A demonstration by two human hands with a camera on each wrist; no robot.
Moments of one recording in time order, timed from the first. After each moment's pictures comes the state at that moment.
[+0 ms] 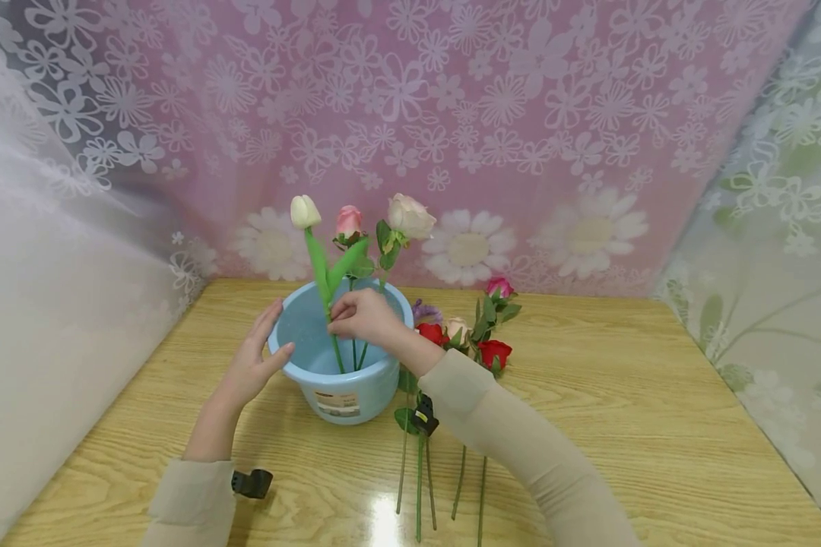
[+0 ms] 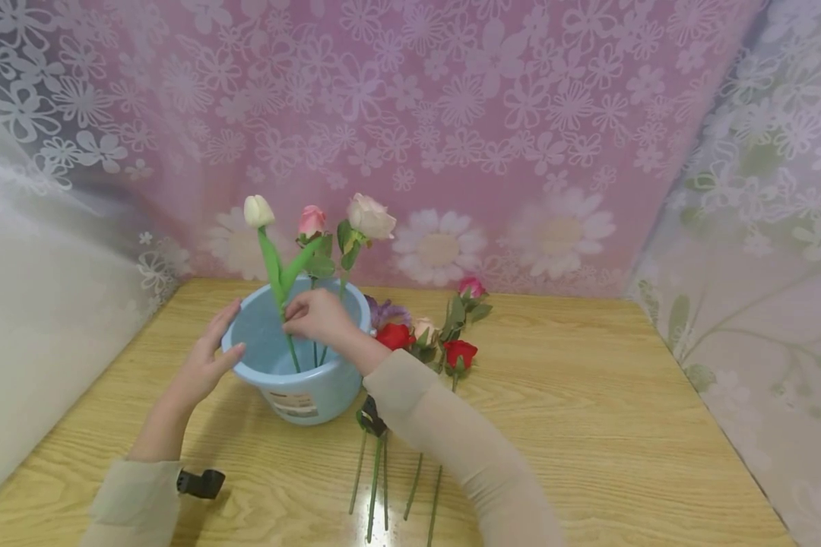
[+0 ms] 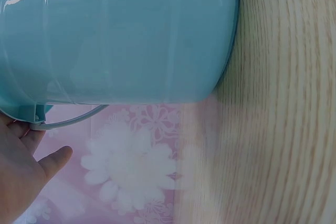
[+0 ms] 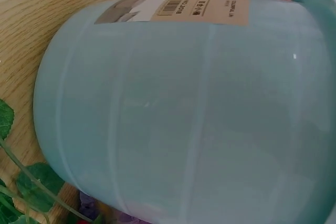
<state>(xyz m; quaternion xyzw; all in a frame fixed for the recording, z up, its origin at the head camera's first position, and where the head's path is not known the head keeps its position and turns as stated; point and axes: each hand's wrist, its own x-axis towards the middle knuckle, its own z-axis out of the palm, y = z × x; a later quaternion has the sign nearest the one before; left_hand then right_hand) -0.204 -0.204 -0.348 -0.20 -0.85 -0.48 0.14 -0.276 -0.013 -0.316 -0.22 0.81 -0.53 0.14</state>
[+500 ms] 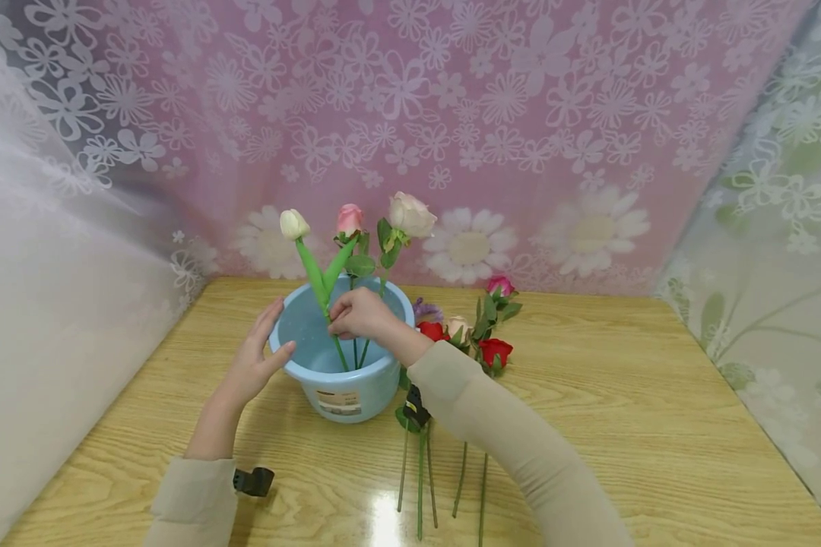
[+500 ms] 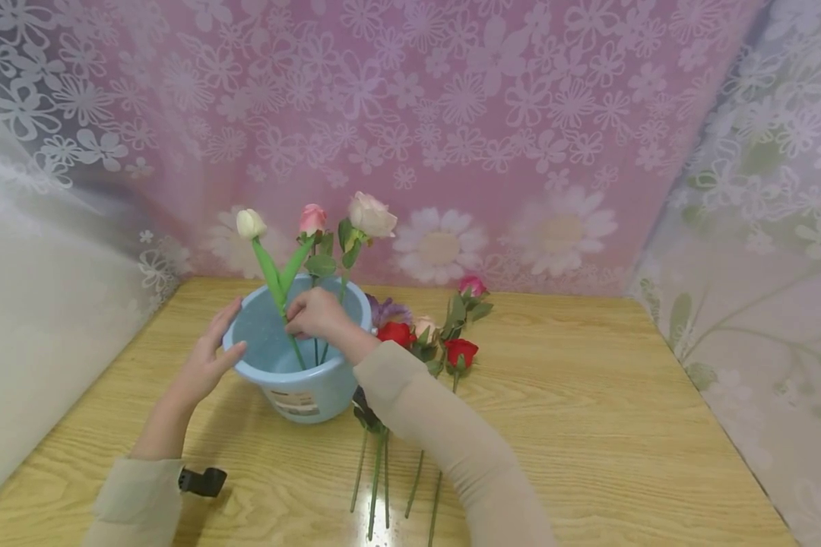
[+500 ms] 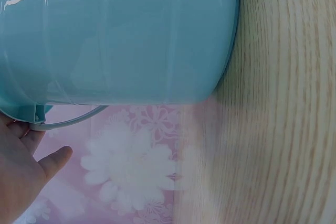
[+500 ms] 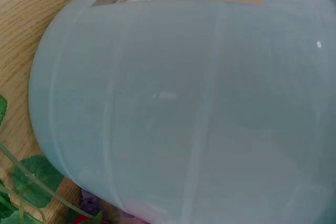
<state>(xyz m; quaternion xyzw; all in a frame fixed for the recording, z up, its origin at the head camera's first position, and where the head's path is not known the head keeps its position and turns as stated) -0.204 -0.204 -0.348 -0.20 -0.85 -0.48 0.14 -0.282 -0.024 -0.316 -0.17 0.82 -0.51 0.18</state>
